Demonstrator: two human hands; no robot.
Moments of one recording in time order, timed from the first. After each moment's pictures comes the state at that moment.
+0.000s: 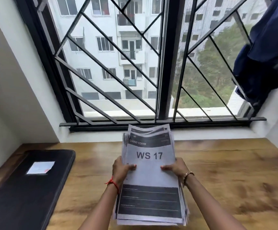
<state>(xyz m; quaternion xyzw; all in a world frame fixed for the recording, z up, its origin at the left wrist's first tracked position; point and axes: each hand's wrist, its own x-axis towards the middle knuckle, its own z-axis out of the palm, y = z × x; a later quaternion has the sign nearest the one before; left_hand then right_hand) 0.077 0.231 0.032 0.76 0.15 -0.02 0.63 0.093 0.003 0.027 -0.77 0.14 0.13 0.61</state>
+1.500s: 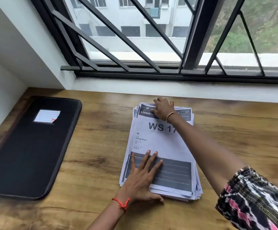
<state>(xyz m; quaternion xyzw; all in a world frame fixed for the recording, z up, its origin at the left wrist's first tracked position) -0.028 0.206 -0.052 0.96 -0.23 -0.13 0.05 0.221 0.098 -0.019 -0.97 -0.17 0.13 0.10</state>
